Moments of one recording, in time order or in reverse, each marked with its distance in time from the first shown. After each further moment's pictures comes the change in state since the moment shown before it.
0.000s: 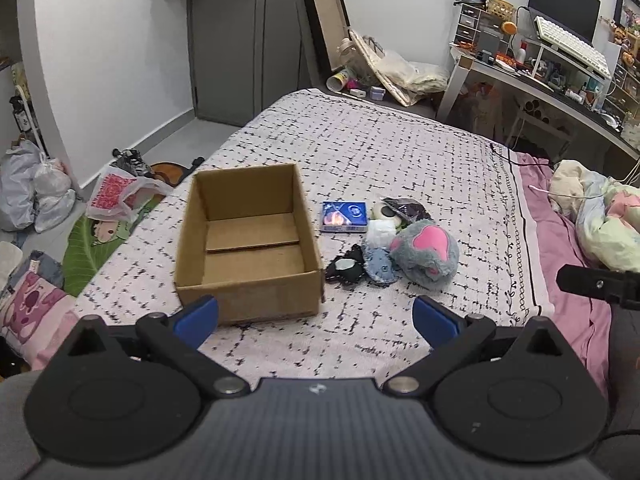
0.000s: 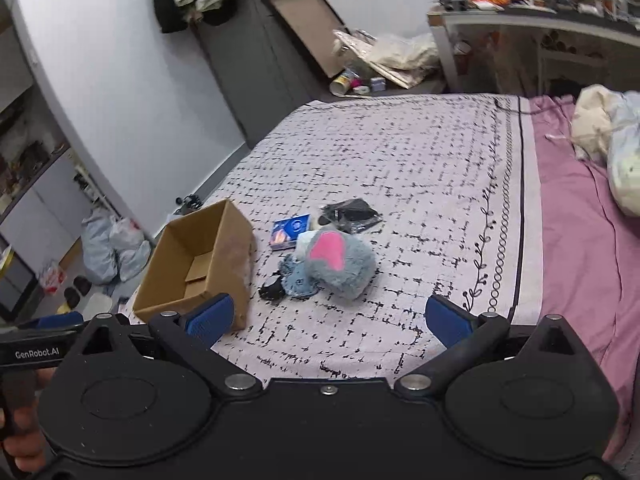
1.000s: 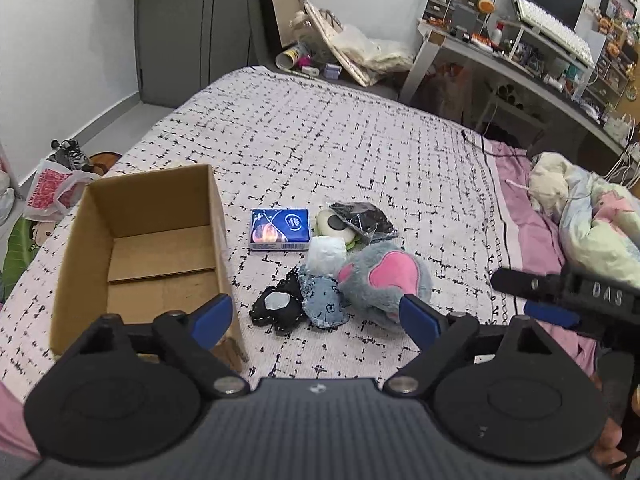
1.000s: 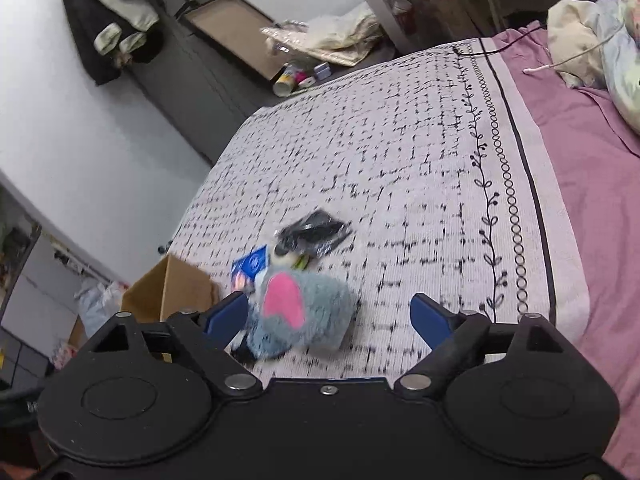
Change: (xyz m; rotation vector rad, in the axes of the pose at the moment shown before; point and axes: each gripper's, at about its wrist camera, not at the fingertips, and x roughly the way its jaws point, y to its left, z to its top) left arm 0.108 -0.037 0.041 0.019 0.071 -0.135; right arm 0.097 -0.053 0.022 0.269 -0.016 0.000
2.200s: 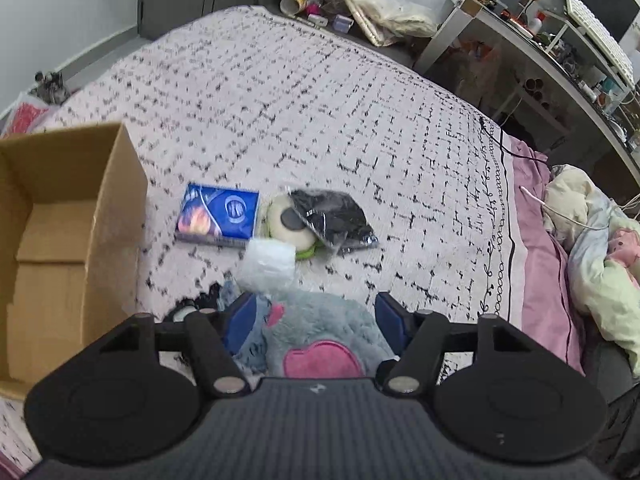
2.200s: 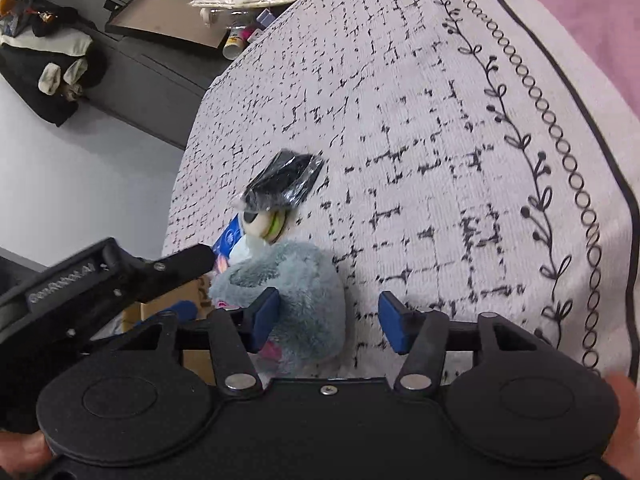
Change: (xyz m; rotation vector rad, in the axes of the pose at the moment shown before) left arm 0.099 -0.033 0.036 -0.166 0.154 -0.042; right arm 0.072 -0.038 -0.028 0.300 0.165 0.078
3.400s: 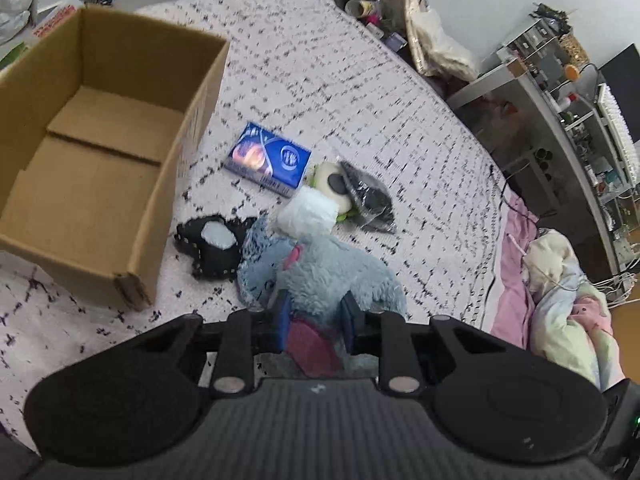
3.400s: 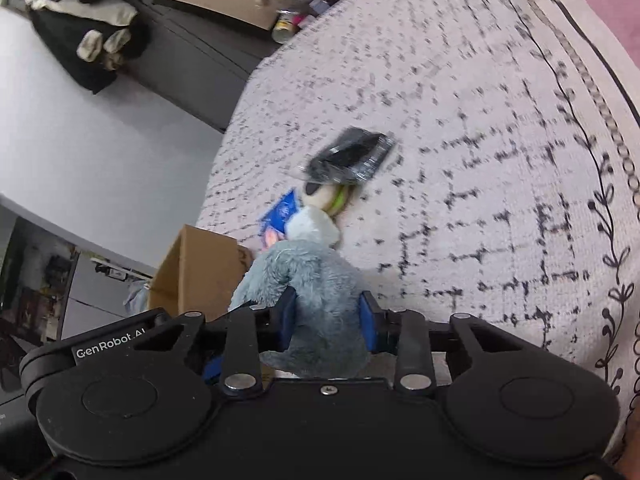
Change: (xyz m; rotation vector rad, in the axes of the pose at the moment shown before) left arm -0.026 0.057 -0.041 -0.297 -0.032 -0.108; right arm 0.001 0.036 -0.014 -0.124 0.006 0.072
